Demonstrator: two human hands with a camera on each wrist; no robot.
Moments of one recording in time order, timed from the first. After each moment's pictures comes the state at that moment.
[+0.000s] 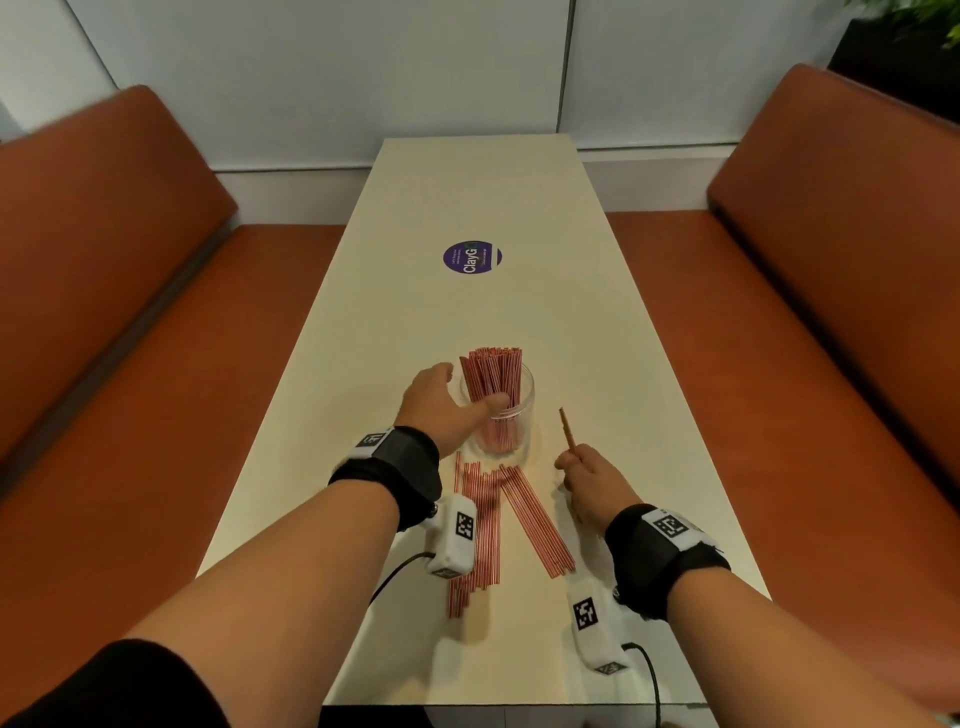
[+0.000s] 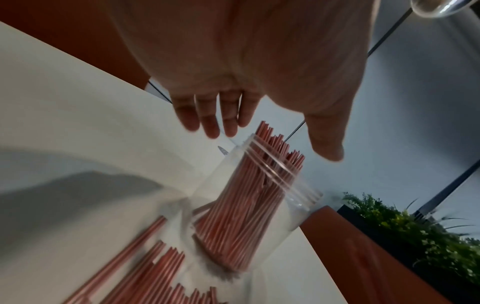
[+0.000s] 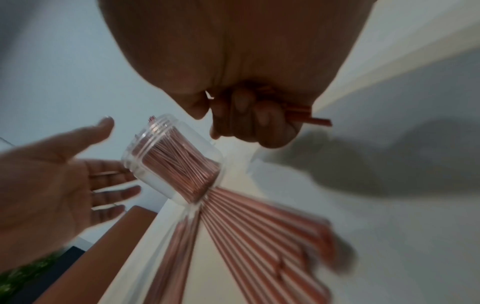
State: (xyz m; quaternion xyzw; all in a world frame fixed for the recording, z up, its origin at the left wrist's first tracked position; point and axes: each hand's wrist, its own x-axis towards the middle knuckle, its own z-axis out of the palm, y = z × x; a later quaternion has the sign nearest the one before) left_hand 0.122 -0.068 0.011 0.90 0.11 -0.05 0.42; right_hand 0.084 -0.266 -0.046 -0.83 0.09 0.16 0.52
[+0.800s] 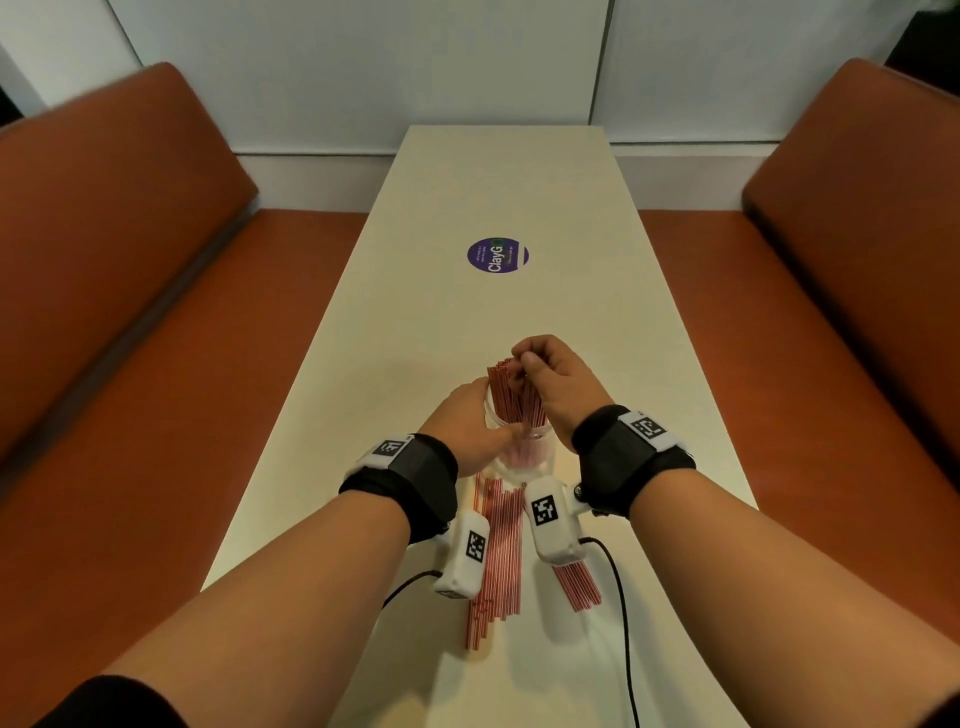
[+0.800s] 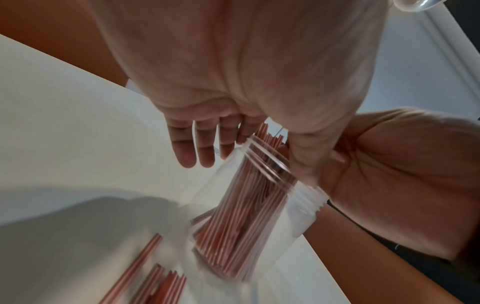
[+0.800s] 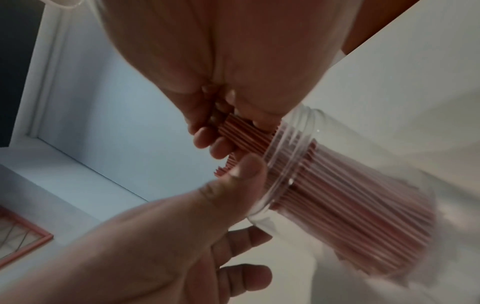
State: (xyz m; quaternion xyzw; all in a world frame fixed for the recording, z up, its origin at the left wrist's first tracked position) left_hand 0.131 -0.063 0.015 0.91 -0.02 -0.08 0.42; right_hand 0.172 -0.196 0.019 -0.72 -0.06 0.10 0.68
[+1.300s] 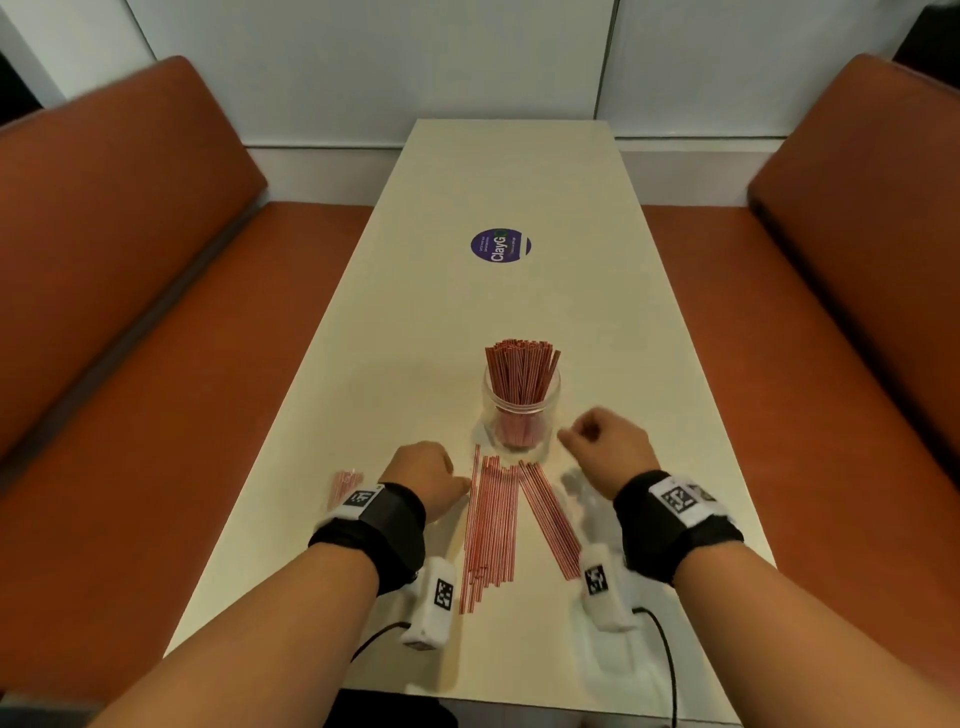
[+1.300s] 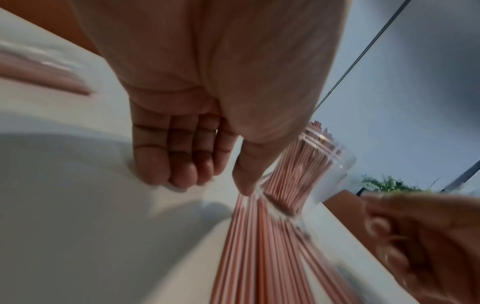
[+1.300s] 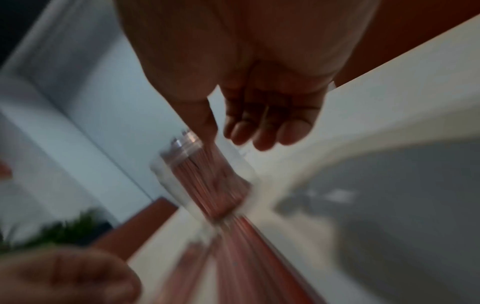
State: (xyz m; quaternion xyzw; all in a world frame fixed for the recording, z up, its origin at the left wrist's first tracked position) left_hand 0.072 -0.042 -0.022 0.94 0.13 -0.18 0.24; right_hand 0.112 -0.256 -0.015 -0.92 0.04 0.08 0.39
